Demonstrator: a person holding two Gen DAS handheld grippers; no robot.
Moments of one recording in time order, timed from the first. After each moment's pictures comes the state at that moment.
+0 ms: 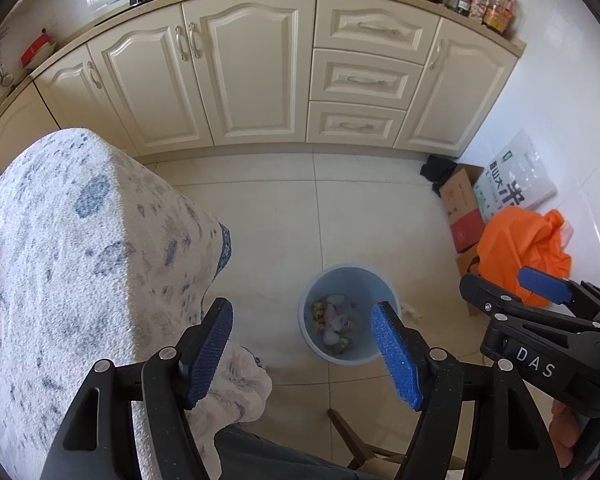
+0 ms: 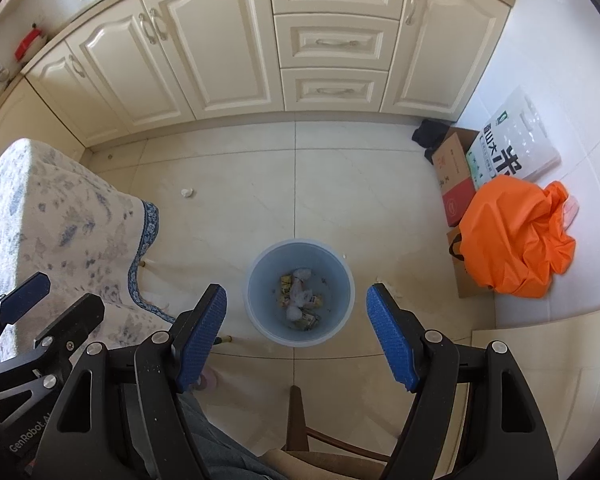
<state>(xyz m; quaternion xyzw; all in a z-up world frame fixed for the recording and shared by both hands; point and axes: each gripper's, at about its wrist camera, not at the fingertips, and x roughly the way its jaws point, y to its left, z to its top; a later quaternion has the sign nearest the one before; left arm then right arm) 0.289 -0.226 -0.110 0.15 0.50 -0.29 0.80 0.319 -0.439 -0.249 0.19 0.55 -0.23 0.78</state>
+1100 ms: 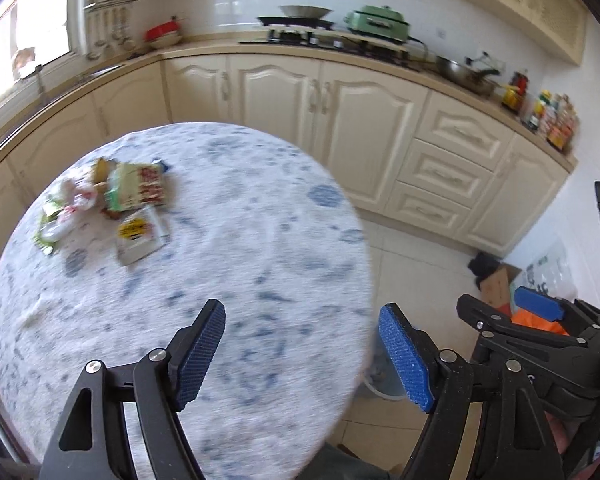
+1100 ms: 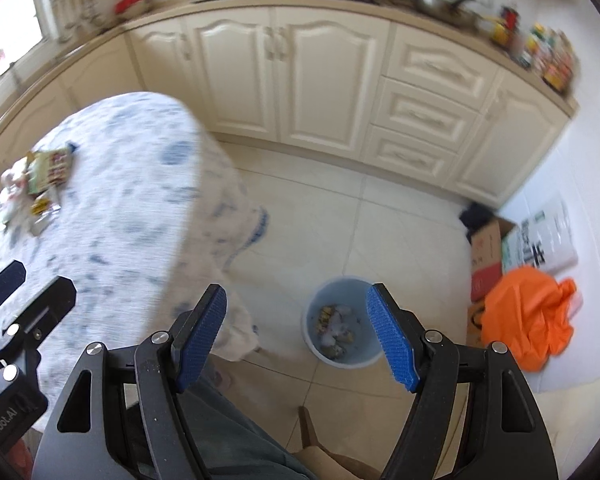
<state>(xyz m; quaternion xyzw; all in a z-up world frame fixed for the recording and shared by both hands) 0.179 0.009 -0.031 0.01 0.42 -0.17 0.89 0.345 -0.279 -0.177 0.07 0.50 -0.11 0.85</state>
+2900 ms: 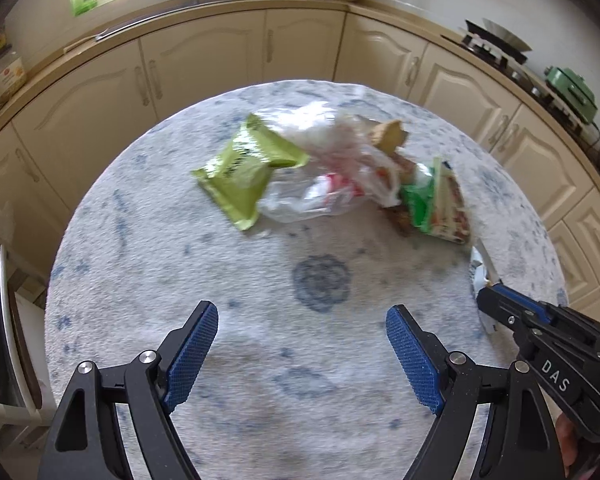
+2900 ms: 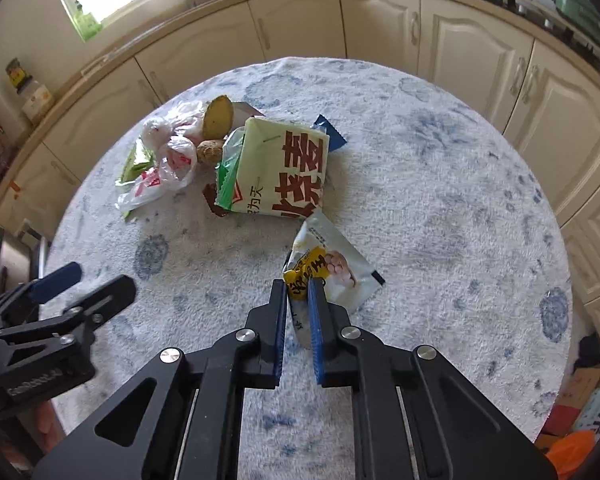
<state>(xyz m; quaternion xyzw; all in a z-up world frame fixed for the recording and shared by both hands) 0.330 0.184 -0.087 -0.10 0.49 0.05 0.86 0.523 -0.071 -0.216 0.02 0.52 0.20 0.83</state>
